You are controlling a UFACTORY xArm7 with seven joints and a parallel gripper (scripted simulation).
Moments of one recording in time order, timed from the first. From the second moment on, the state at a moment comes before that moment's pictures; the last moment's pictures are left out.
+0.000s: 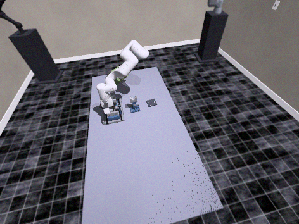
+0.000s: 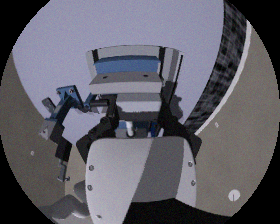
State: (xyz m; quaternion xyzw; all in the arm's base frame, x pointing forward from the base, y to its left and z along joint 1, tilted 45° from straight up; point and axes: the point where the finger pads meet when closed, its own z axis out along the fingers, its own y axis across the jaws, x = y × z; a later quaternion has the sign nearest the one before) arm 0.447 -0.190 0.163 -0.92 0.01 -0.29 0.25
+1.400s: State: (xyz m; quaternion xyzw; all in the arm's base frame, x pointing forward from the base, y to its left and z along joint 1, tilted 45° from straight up) arm 0.448 -0.190 0.162 -0.92 0.01 -0.29 0.25
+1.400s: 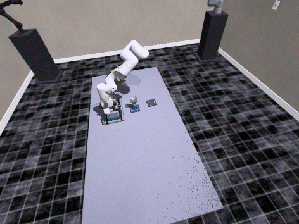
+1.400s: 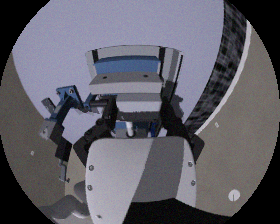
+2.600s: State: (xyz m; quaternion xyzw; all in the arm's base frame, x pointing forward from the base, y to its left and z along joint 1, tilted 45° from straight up) arm 0.435 -0.201 0.179 -0.92 0.01 -0.29 0.25
